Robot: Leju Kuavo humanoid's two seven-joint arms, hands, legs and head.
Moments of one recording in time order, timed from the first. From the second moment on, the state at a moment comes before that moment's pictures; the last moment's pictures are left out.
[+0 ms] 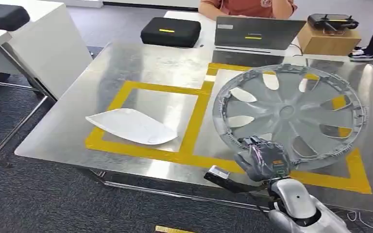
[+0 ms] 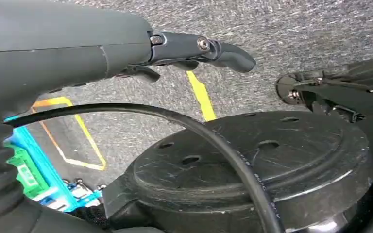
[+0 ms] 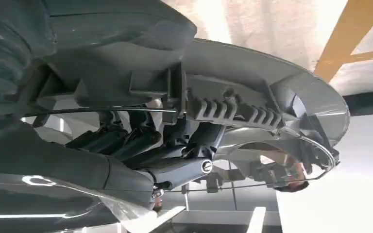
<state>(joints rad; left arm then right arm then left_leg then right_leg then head) -0.02 -0.09 0.59 -0.09 -0.77 -0.16 0.00 -0.28 -0.26 0.71 -1.47 1.29 -0.30 0.25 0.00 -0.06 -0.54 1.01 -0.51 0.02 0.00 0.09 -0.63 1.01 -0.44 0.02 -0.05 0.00</state>
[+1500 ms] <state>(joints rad) -0.01 -0.09 0.63 -0.11 -0.74 -0.19 0.07 -0.33 -0.22 0.74 -1.39 1.23 -0.16 0.28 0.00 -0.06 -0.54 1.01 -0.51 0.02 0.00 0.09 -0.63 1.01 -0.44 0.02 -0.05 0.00</state>
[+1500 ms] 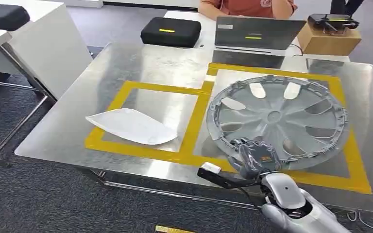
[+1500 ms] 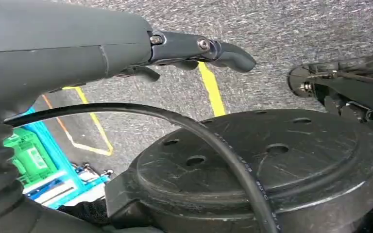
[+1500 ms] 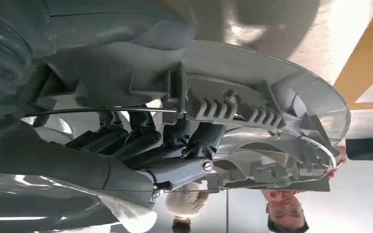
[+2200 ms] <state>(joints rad) 0.00 -0.10 0.63 -0.12 -0.74 -0.19 0.06 -0.34 -0.22 0.74 -1.39 1.24 -0.16 0.28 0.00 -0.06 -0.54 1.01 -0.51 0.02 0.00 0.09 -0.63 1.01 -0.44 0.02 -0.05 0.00</state>
